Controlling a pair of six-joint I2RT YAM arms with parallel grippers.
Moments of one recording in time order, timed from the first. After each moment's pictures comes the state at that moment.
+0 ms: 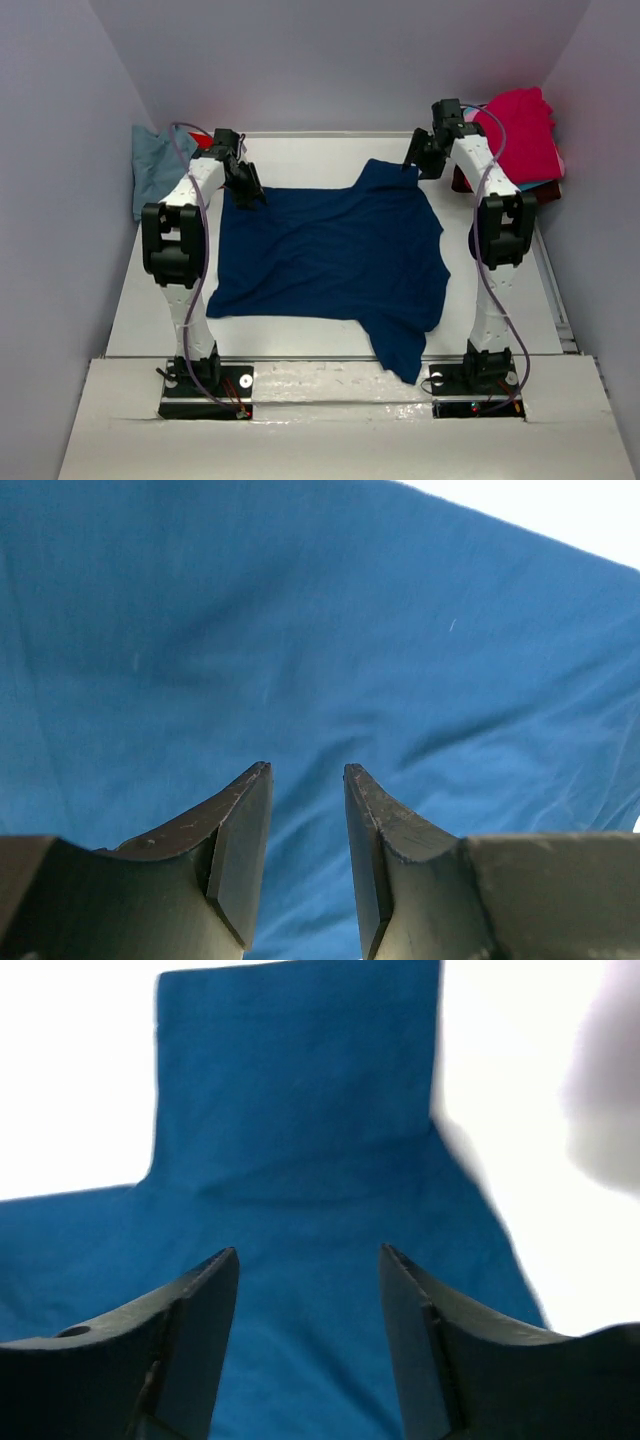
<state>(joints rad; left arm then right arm) -0.10 2.05 1.68 -0.77 0.25 -0.45 0.10 2.27 2.12 -0.85 -0.14 0.47</state>
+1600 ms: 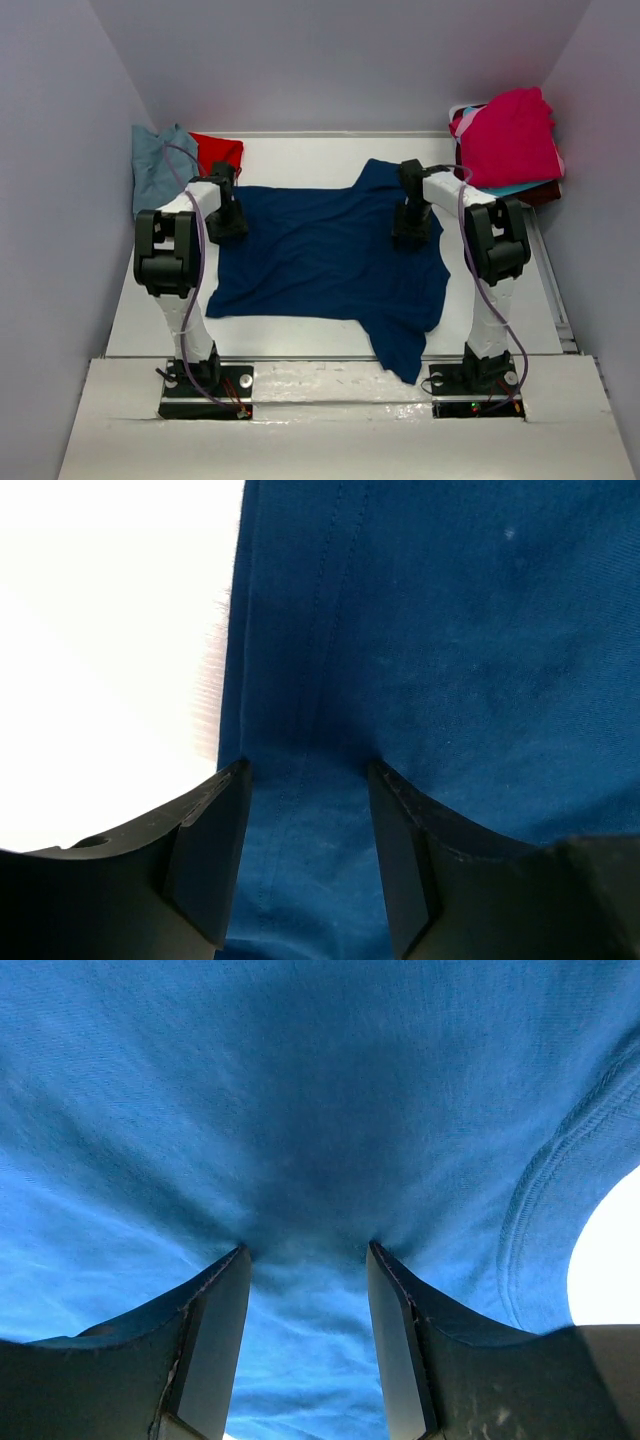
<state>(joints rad) -0.09 1.94 1.33 -0.74 -0.13 -0.35 0.28 2.07 1.56 -0.98 0.03 0.49</state>
